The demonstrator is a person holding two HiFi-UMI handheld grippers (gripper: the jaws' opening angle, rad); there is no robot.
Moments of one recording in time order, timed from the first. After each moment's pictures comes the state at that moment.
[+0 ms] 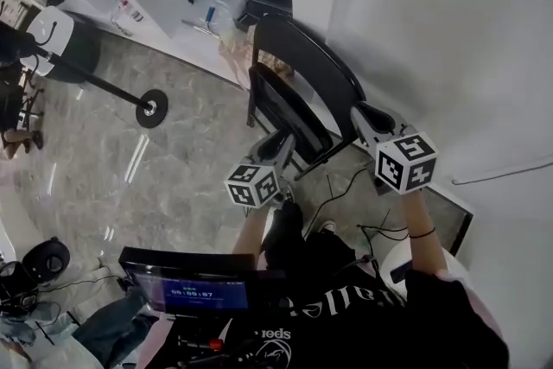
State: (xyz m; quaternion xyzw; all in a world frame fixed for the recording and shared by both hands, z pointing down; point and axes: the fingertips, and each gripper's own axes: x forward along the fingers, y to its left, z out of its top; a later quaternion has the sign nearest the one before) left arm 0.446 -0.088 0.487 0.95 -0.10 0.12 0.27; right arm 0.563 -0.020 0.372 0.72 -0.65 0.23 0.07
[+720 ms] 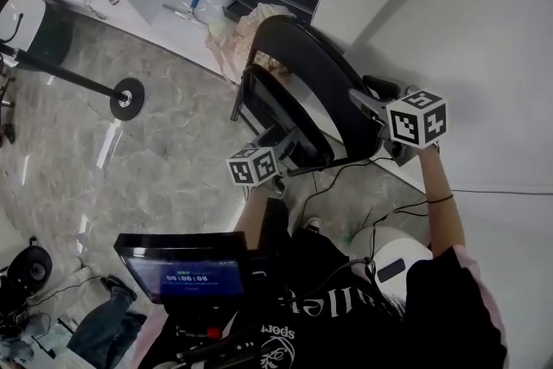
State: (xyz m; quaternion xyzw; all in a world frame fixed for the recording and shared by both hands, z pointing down) left arm 0.495 -0.166 0.591 0.88 -0.09 0.16 0.43; right arm 0.628 -0.136 0.420 0.65 -0.67 0.32 0.18
